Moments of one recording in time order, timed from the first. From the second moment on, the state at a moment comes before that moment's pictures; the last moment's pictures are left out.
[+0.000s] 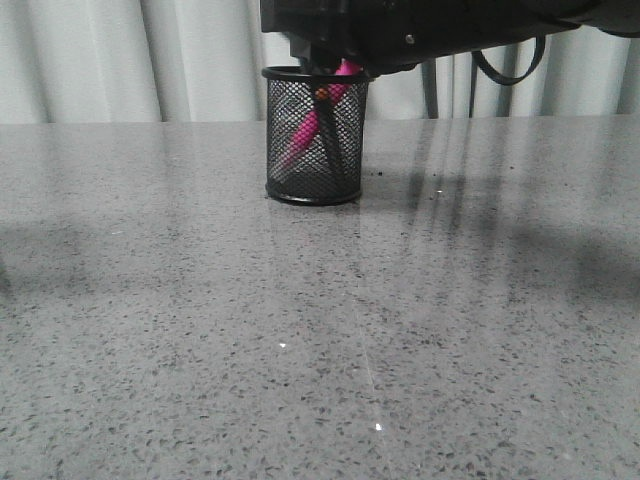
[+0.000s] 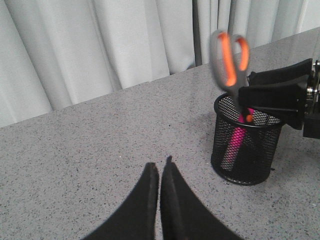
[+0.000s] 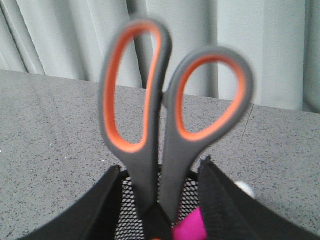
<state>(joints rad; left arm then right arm) -0.21 0.94 -0.67 -1.46 0.30 1.62 0.56 1.69 -0.99 0.21 -0.52 -0.11</state>
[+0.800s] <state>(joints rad) -0.21 0.87 -0.61 -1.42 0.15 1.62 0.45 1.09 -0.85 0.21 -0.26 -0.39</state>
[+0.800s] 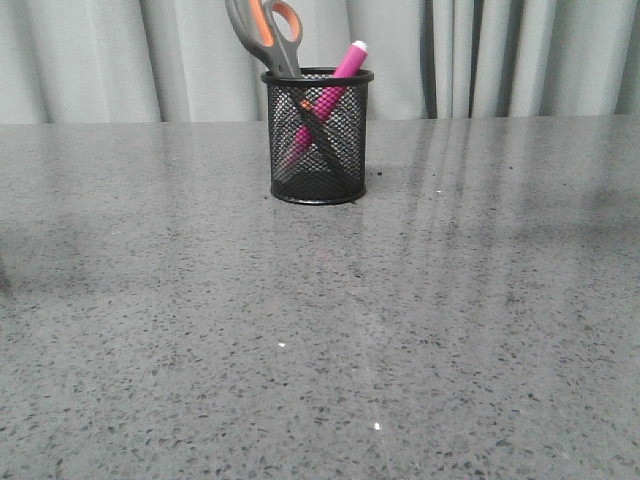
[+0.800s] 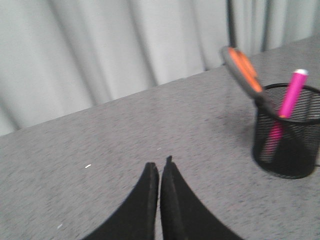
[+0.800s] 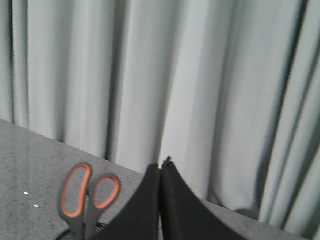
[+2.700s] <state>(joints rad) -0.21 0.05 -0.15 -1.61 0.00 1.62 0.30 0.19 -0.11 0.34 -0.28 -0.40</state>
